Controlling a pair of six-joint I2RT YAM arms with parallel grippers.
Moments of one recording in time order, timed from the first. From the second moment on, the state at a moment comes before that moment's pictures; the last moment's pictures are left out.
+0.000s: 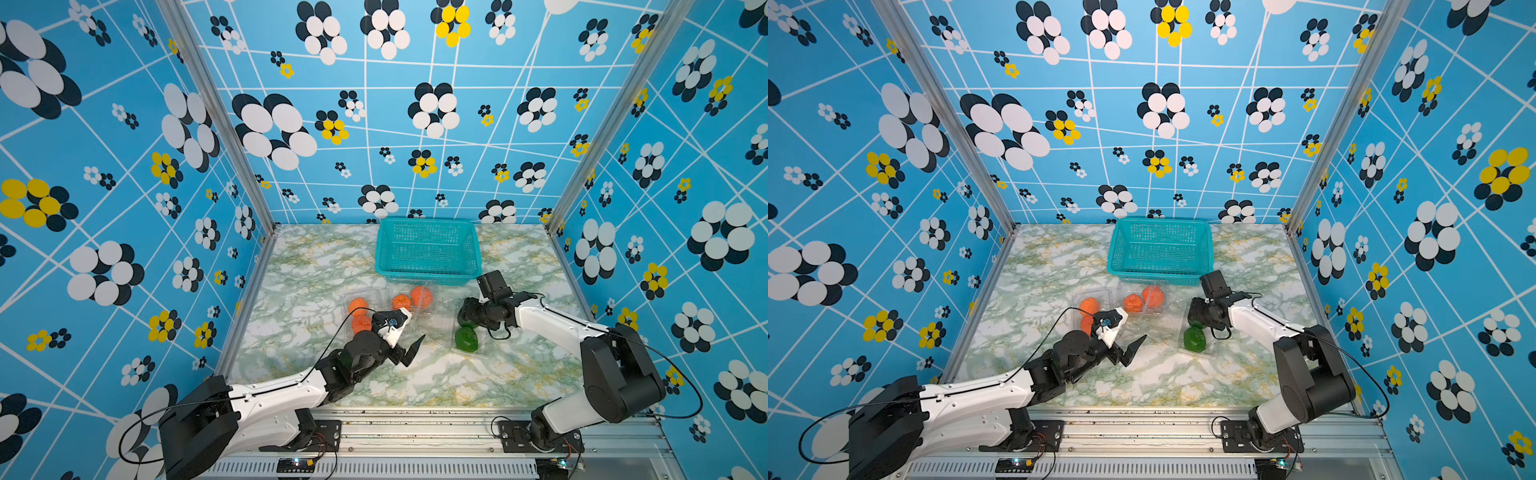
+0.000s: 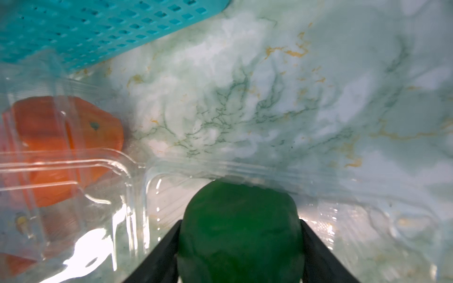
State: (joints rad) left arm -0.97 1.11 0.37 0.51 -0.19 0.02; right arm 0.37 1.53 0.86 -0.44 -0.05 0.61
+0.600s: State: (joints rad) left arm -0.97 1.14 0.37 0.48 -0.19 0.02; right arm 0.37 1.35 0.84 -0.44 -0.05 0.65
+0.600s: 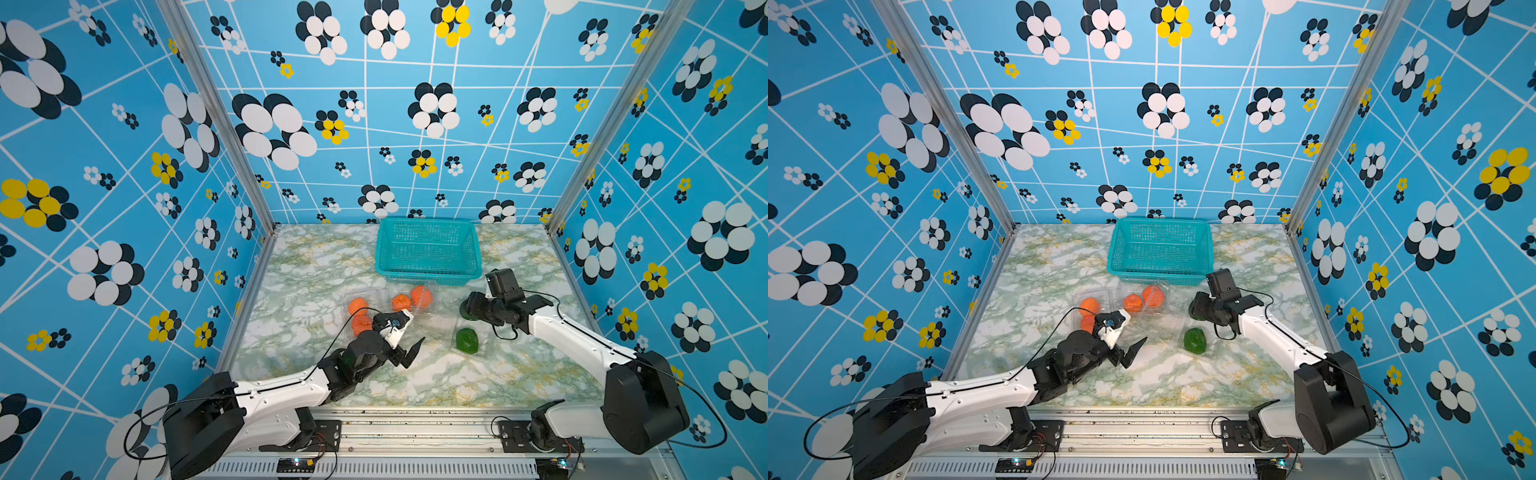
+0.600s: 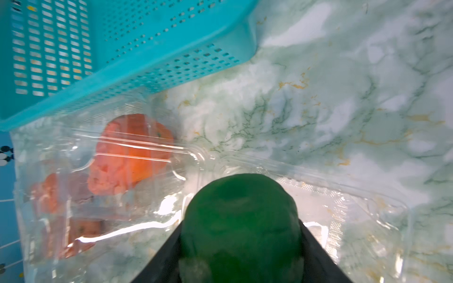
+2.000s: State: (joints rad) left arm -0.97 1.14 0.37 0.48 -0.20 0.02; right arm 0.34 1.71 1.45 -0.56 0.03 0.44
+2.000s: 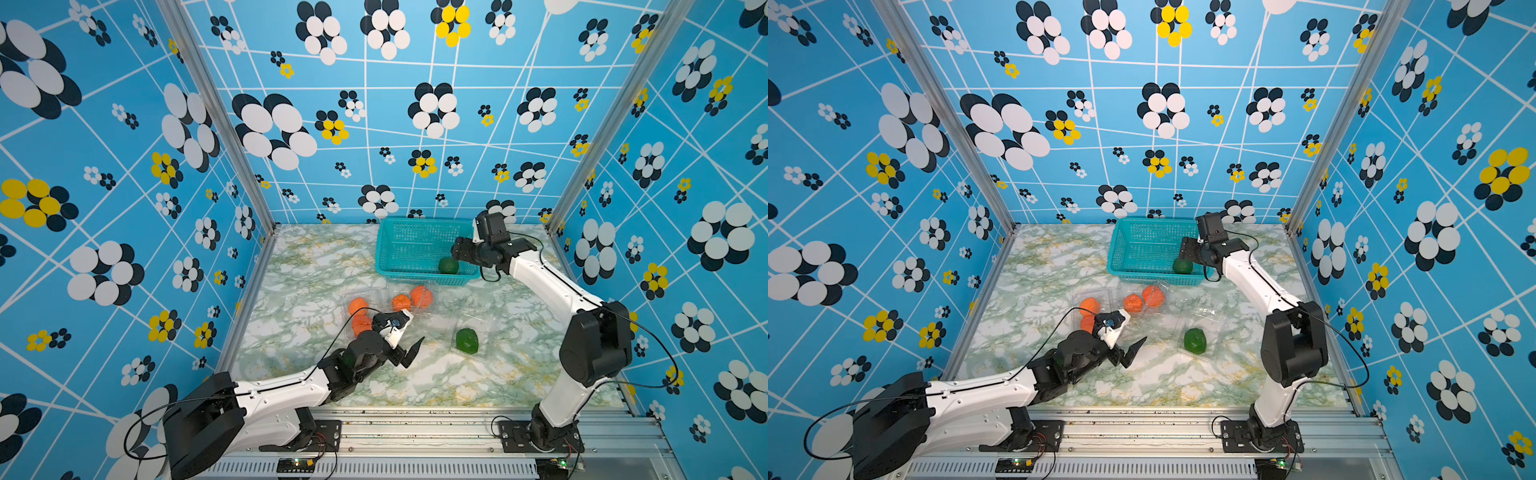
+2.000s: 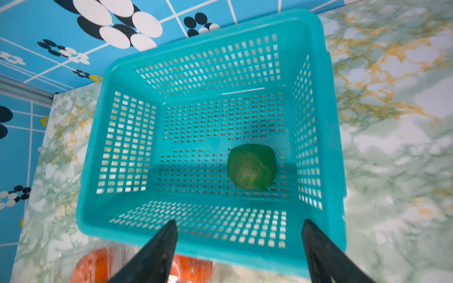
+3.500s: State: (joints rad) left arm -0.97 1.15 0.37 0.49 -0.19 0.01; right arm 0.59 1.24 0.68 -0.50 0.16 0.71
